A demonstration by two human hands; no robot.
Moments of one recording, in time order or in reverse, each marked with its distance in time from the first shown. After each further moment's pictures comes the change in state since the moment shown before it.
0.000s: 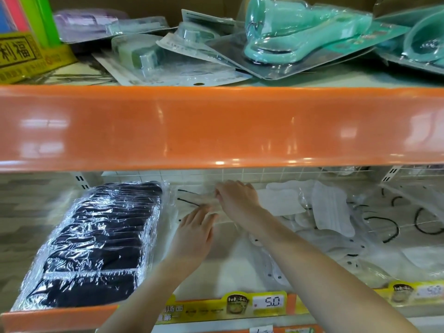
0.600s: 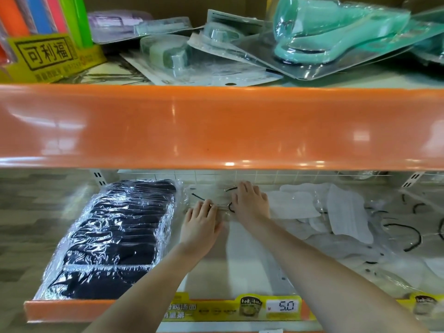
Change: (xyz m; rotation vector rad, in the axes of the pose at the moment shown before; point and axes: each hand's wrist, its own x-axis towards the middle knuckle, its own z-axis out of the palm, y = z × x) left_hand 0.019 -0.031 0.018 0.265 -0.192 -0.197; right_hand 0.014 0.016 0.059 0.071 0.095 0.165
